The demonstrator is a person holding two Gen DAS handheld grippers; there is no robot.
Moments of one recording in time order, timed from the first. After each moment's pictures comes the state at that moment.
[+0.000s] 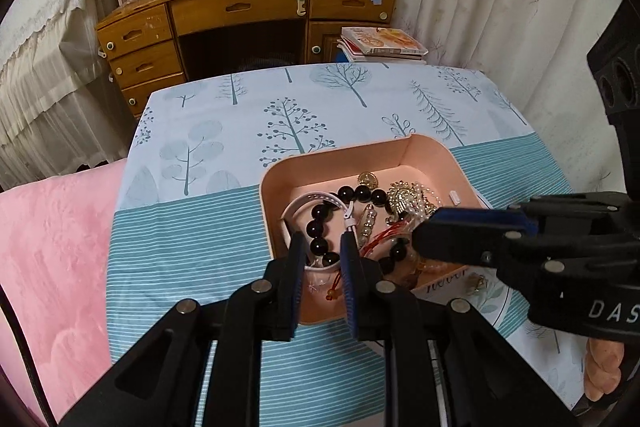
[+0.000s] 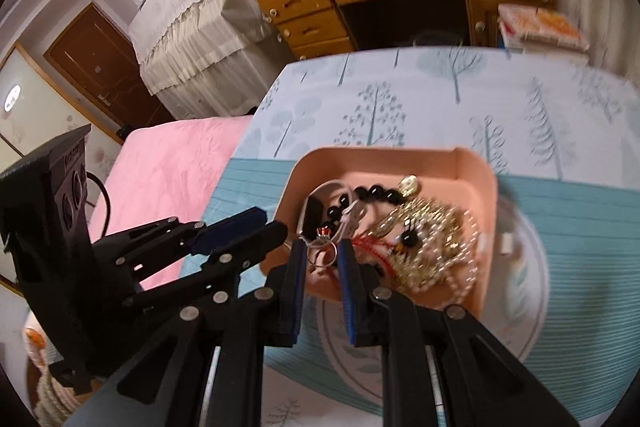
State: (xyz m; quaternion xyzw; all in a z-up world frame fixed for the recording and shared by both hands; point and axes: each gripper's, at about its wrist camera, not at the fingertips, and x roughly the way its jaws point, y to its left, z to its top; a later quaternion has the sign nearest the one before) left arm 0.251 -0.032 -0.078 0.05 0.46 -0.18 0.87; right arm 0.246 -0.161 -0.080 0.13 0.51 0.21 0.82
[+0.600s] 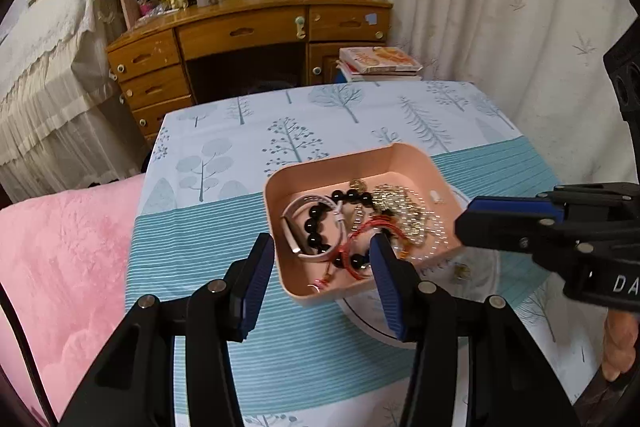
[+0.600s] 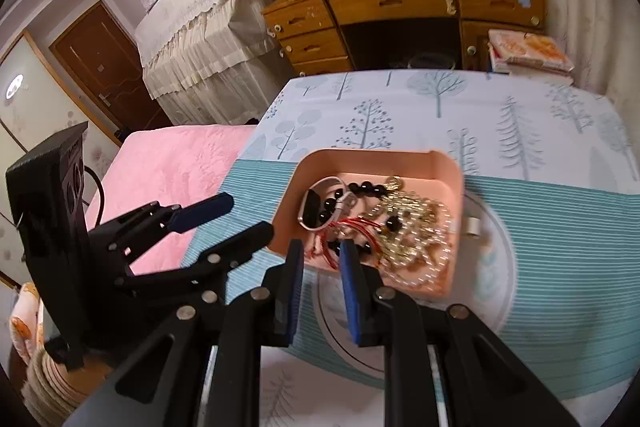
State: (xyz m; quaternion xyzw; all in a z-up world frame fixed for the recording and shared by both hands) left arm 0.212 -0.032 -0.050 0.06 0.42 -0.18 0.89; right arm 0.193 -0.182 -0.042 0.09 0.47 0.19 0.86
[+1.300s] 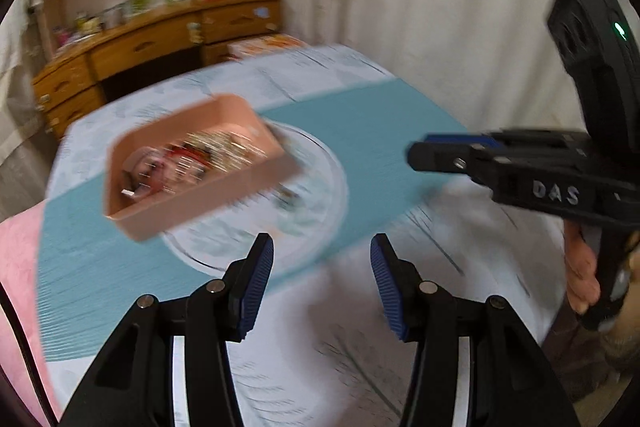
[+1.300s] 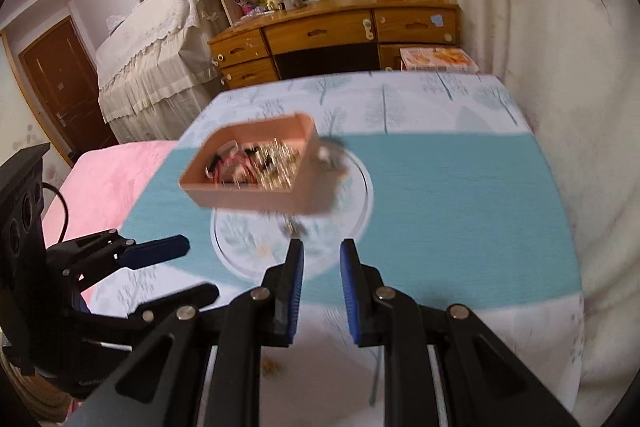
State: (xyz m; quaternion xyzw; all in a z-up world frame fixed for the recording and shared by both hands) left arm 0.089 -0.121 -0.082 0.10 0.41 -0.33 0.84; right arm 0.074 -0.277 -0.078 0.07 0.42 0.09 0.90
